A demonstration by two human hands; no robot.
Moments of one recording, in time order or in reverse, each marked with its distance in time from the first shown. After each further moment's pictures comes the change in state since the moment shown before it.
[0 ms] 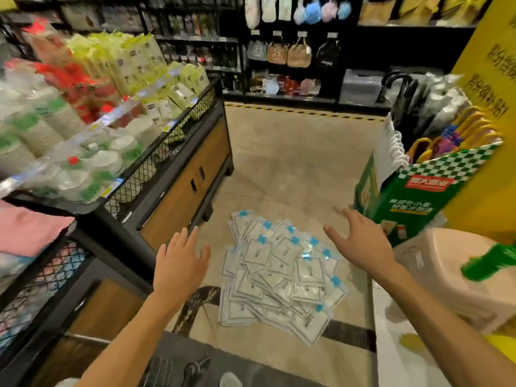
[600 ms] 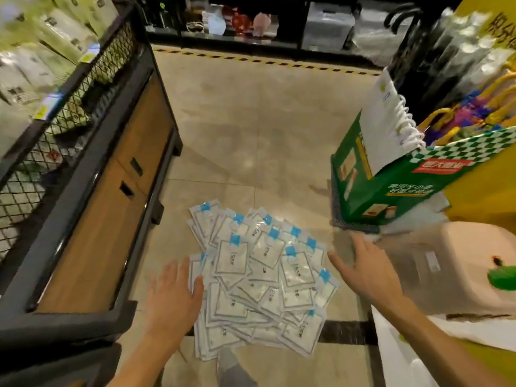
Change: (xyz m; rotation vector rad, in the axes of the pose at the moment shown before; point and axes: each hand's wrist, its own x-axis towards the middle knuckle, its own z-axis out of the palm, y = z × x) left_hand 0.287 -0.016 0.182 0.003 -0.352 0.078; right_hand 0.206 0.011 0.158 -0.132 -0.165 0.302
